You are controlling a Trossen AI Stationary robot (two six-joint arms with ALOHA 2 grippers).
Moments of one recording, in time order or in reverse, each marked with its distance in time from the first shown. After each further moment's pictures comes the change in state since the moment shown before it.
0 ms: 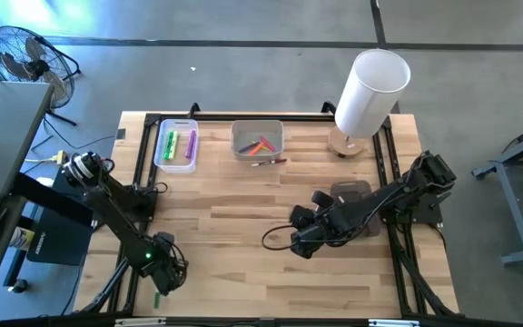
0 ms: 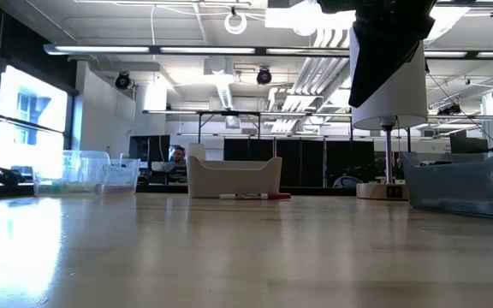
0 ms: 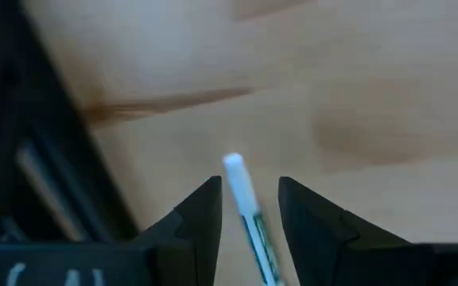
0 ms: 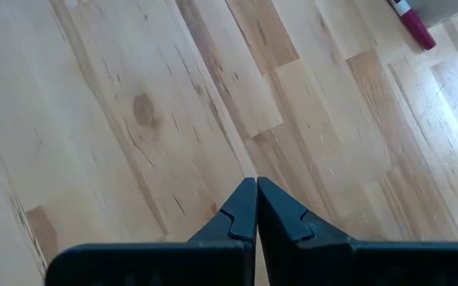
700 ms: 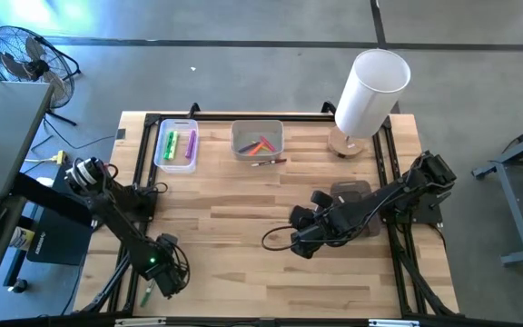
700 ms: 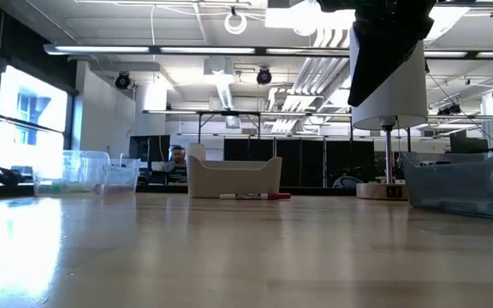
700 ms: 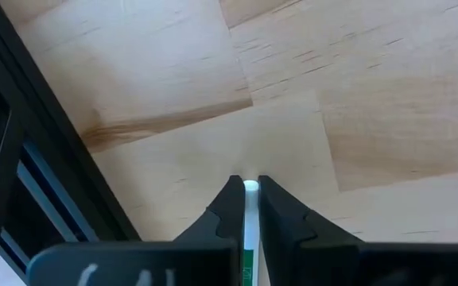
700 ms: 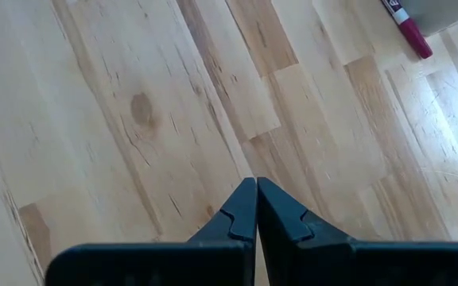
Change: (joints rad) left arm -0.018 0.111 0.001 0.058 0.023 0.069; right arm 0.000 0.000 0.000 0.000 0.009 -0.033
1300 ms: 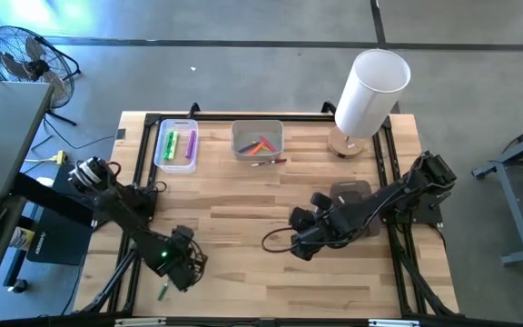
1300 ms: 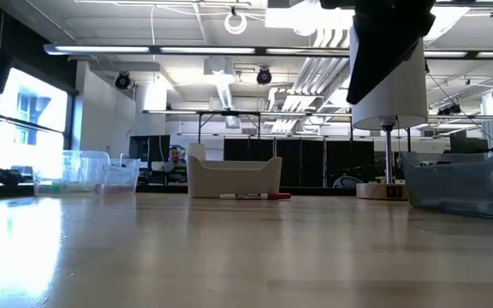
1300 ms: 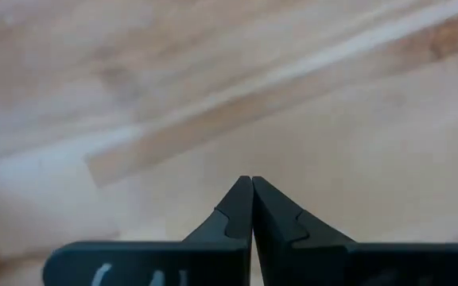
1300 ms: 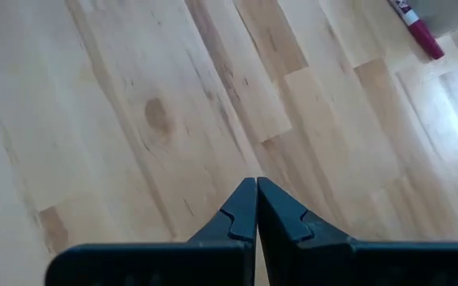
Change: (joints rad) left arm 0.130 -0.024 0.087 -0.088 -0.355 0.135; right arm 0.012 0.000 0.000 0.023 -0.002 0.016
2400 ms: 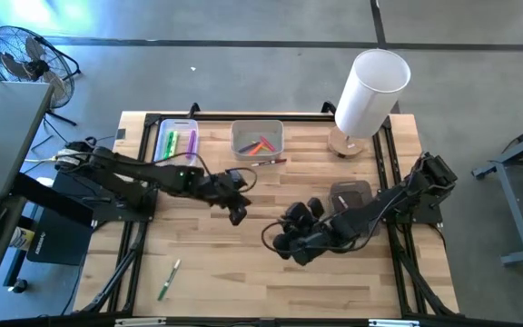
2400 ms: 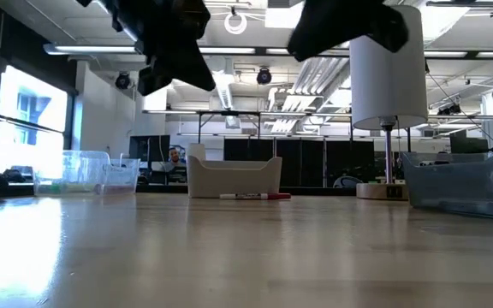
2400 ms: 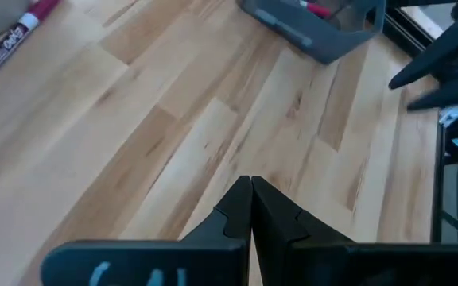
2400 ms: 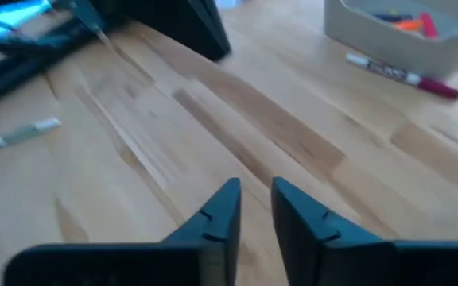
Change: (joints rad) left arm 0.702 -0.260 0.004 0.608 0.027 1.350; right arm 0.036 0.000 0.000 0.298 0.263 0.305
